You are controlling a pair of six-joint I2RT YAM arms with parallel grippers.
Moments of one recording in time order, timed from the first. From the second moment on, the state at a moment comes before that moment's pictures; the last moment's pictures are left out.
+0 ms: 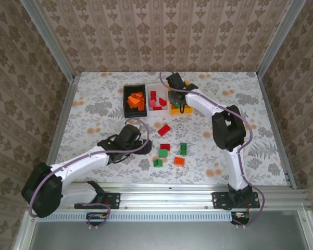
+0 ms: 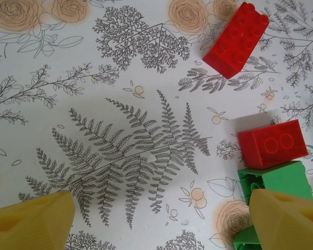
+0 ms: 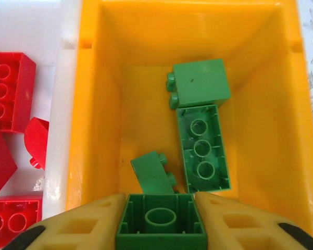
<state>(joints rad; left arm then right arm) -0.78 1.19 0.63 -0.35 -0.09 -0.53 0.45 2.19 1.84 -0.61 0.28 0.33</state>
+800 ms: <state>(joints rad) -0.82 1.76 1.12 -0.32 -0.06 -0.16 0.45 1.47 1.02 -0.47 0.20 0.40</state>
